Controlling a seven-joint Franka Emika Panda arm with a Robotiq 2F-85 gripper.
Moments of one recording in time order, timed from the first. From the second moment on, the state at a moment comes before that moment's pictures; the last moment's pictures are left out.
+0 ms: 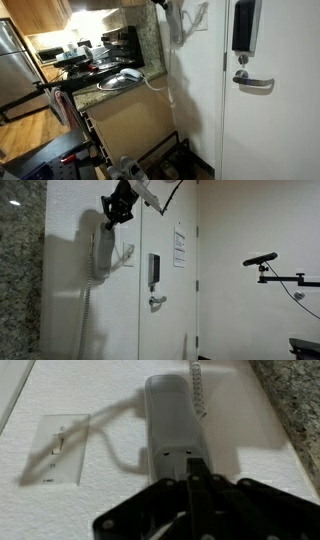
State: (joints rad) arm -1.98 -0.51 2.07 -1.61 0.53 2.55 -0.01
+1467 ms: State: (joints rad) arm -2.03 -0.56 2.08 -1.54 0.54 2.45 -0.01
